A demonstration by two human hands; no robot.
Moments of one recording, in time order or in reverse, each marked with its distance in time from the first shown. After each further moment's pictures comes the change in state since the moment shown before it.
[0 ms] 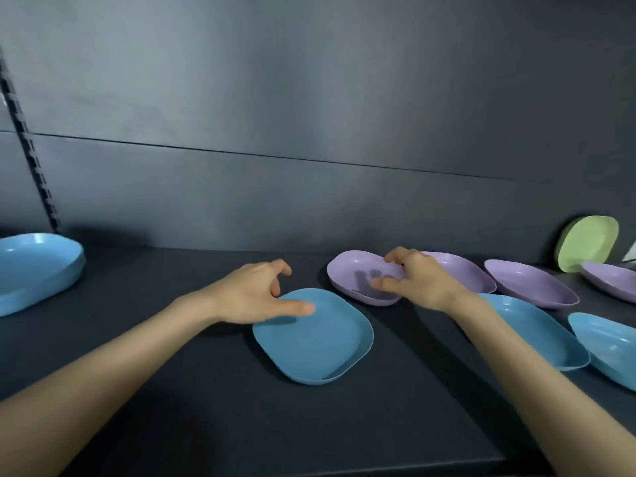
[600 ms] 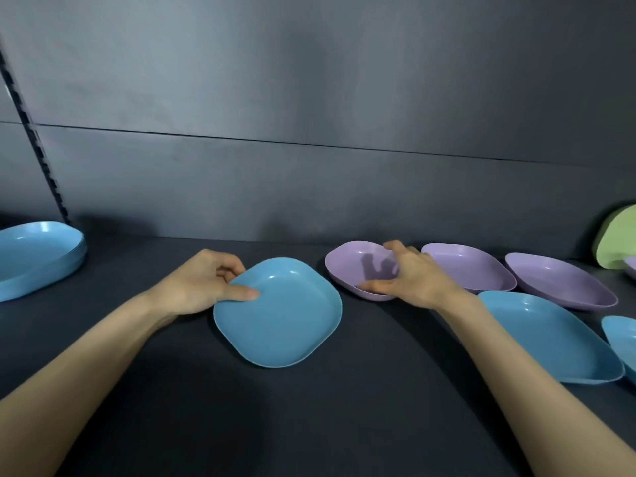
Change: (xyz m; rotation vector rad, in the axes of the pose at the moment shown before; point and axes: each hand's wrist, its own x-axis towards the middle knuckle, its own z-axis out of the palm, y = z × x) left_hand -0.006 -0.035 0.000 -0.554 0.164 -0.163; right_hand 0.020 0.013 0.018 -0.020 -0.070 -0.006
